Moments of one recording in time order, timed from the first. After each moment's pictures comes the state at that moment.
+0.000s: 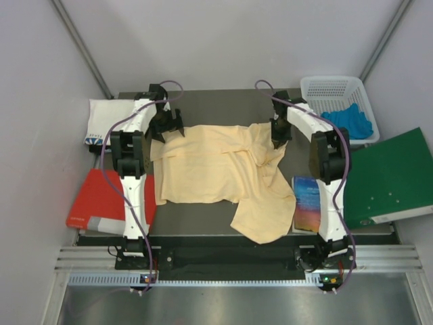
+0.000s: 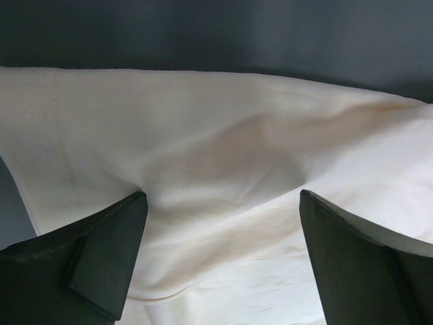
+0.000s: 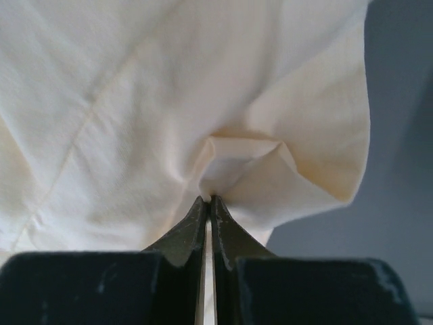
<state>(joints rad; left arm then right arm) -0.04 2.43 2.19 -1.04 0.17 -0.29 0.26 2.27 1.90 -0.95 0.01 0.29</state>
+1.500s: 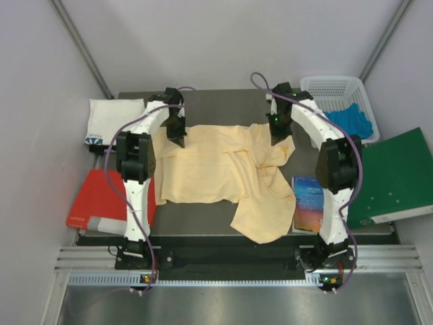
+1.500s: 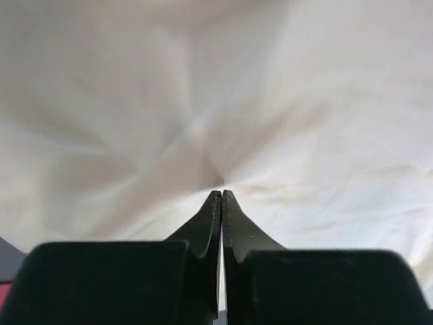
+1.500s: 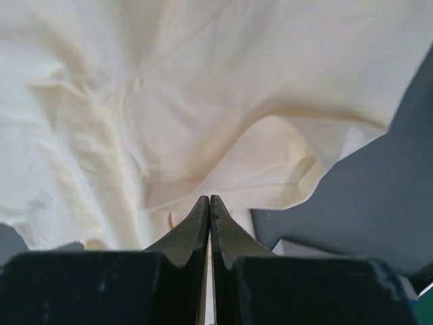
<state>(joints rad) -0.16 2.33 2.06 -1.06 0.13 -0.24 0.29 2.09 1.89 -1.04 -0.08 0.15</state>
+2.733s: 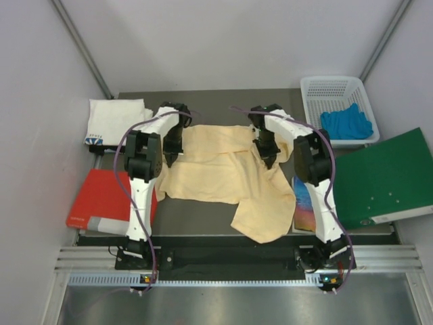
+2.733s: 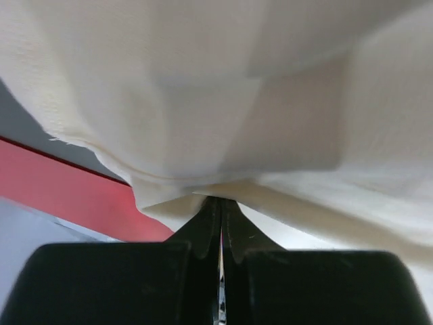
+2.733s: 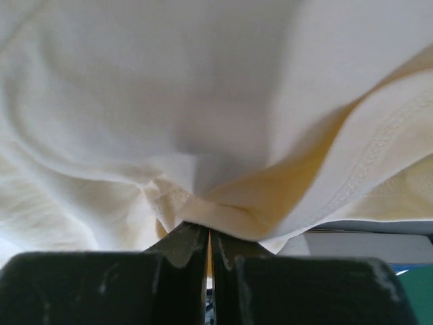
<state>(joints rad) -0.22 2.38 1.99 -1.38 -0.23 -0.33 0.43 2.31 1.92 -1.27 0.05 0.19</state>
